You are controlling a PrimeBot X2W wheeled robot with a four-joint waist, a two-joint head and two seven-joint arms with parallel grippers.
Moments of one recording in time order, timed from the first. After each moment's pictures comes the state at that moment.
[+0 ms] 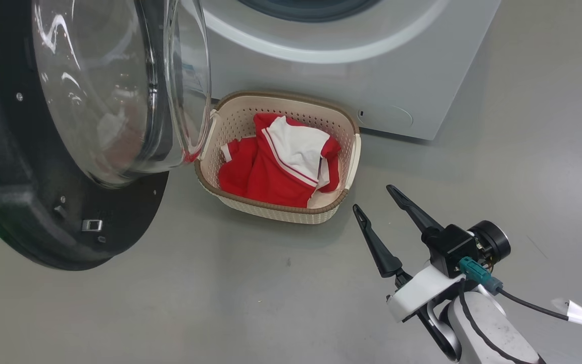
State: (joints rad) left arm -0.78 0.25 0.70 0.76 -1.18 -0.12 1.51; right arm -0.22 -0.07 0.40 0.27 0.14 0.11 -0.25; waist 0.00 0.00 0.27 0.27
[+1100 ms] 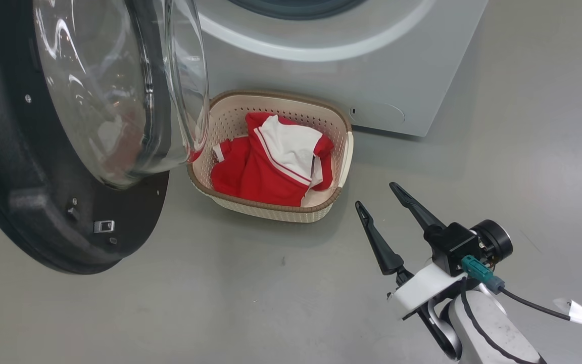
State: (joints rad) left arm -0.49 0.19 0.63 0.15 -1.03 -0.12 1.14; right arm -0.22 -0.06 0.40 0.27 0.15 0.10 -0.25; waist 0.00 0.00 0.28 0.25
